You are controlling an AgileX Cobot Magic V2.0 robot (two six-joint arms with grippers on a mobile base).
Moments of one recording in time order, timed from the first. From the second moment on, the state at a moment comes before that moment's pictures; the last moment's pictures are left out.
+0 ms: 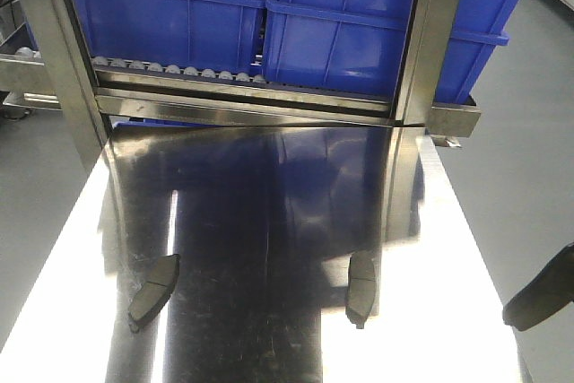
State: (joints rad) left arm -0.16 0.48 -0.85 0.14 1.07 -0.08; right arm 0.20 0.57 -0.67 0.11 0.77 0.14
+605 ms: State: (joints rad) left arm -0.16 0.48 -0.85 0.14 1.07 -0.08; right arm 0.20 0.57 -0.67 0.11 0.78 0.14
